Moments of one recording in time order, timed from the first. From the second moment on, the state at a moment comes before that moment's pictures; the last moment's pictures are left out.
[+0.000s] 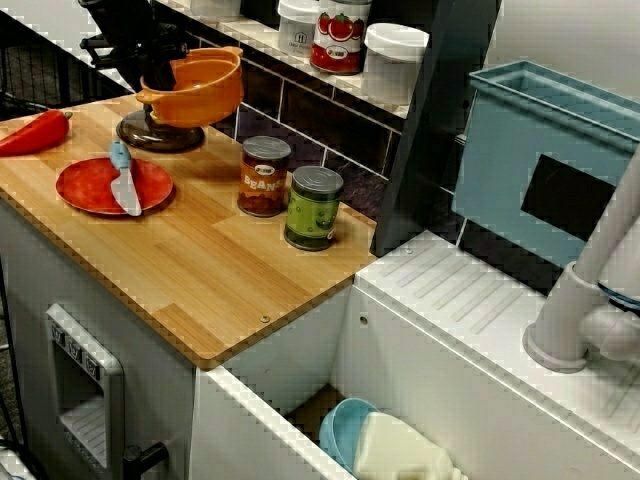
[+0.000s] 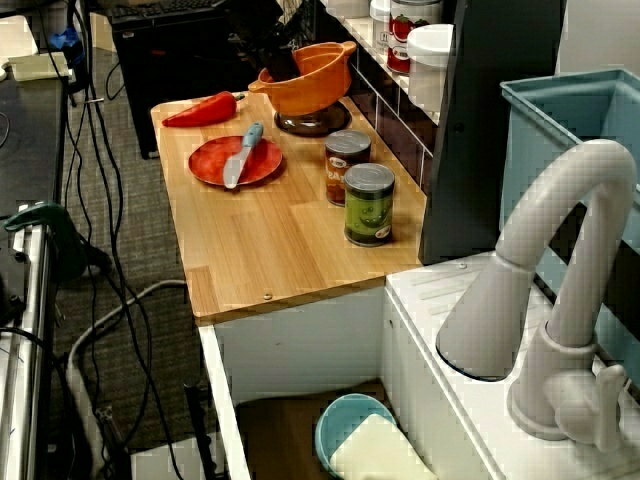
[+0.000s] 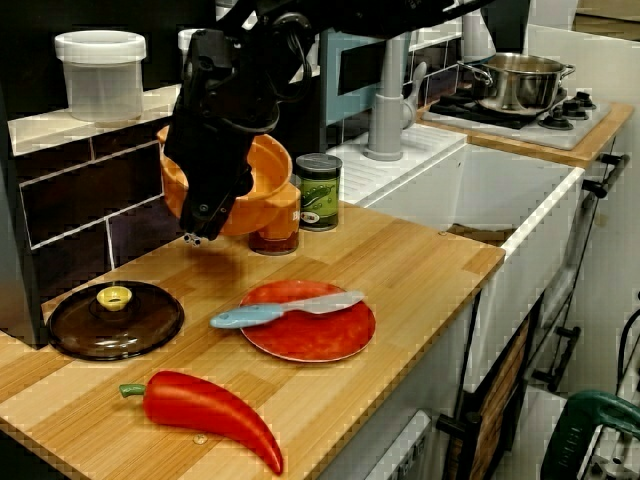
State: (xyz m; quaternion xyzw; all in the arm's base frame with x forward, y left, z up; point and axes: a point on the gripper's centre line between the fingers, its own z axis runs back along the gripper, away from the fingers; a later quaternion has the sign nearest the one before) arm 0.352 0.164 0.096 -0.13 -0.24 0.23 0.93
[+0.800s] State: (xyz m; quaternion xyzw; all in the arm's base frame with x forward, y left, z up) arm 0.351 0.150 0.074 -0.13 -0.25 0.23 0.93
